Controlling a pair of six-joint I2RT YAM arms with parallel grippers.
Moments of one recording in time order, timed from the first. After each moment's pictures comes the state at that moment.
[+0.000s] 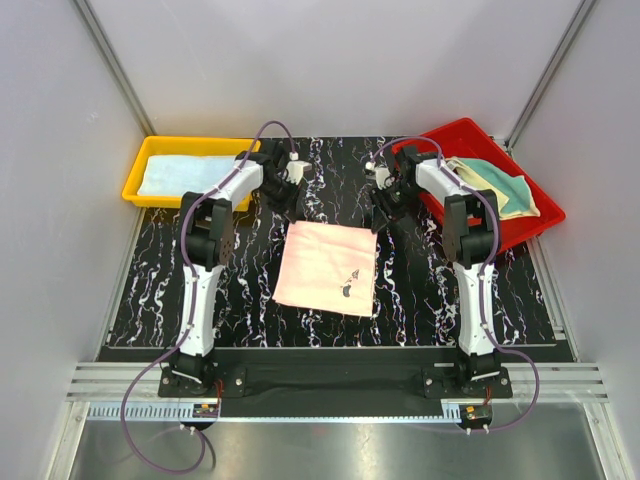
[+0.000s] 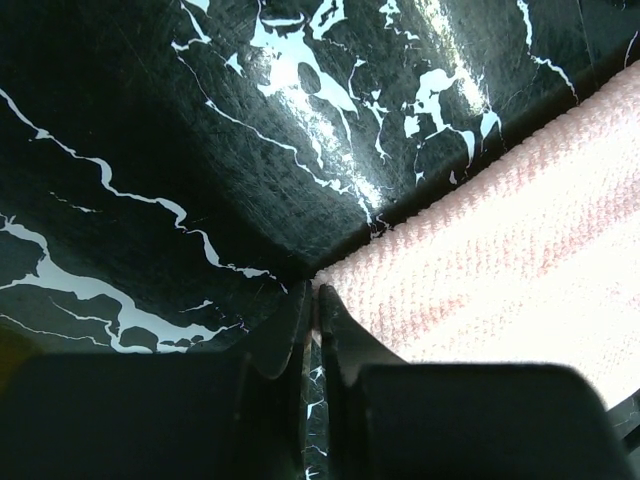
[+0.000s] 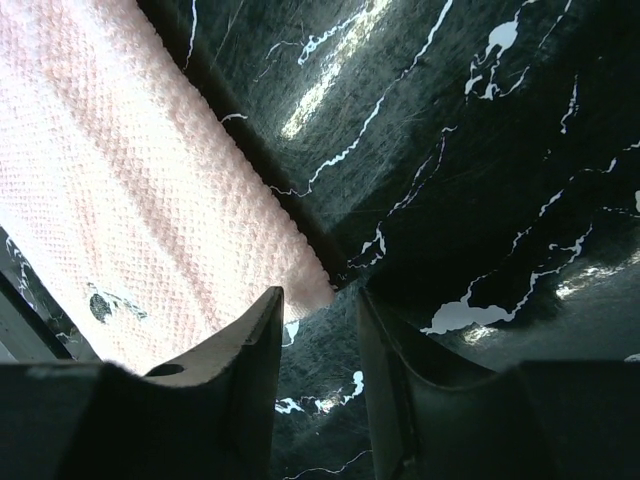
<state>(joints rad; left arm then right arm) -0.27 2.36 1.97 -0.89 0.47 0.25 0.21 2.36 1.92 -0.99 -0.61 -0.37</state>
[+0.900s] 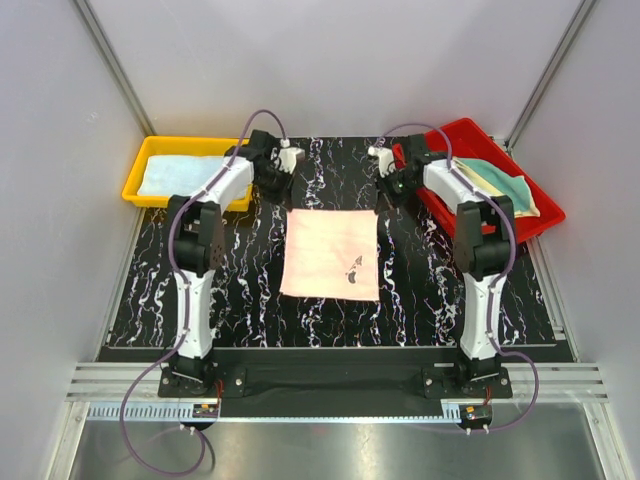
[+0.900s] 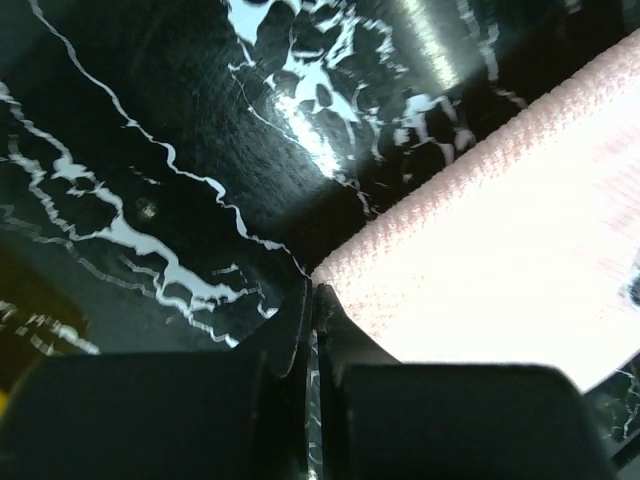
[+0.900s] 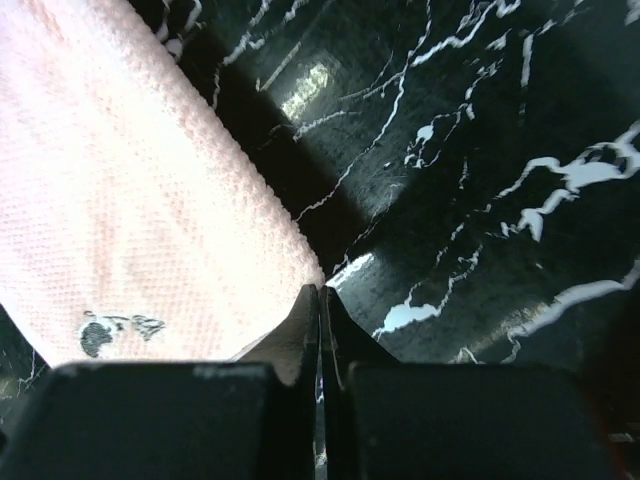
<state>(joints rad) -0.25 2.28 1.93 -0.84 0.45 0.20 0.22 2.22 1.80 -0.77 -0.56 -0.38</state>
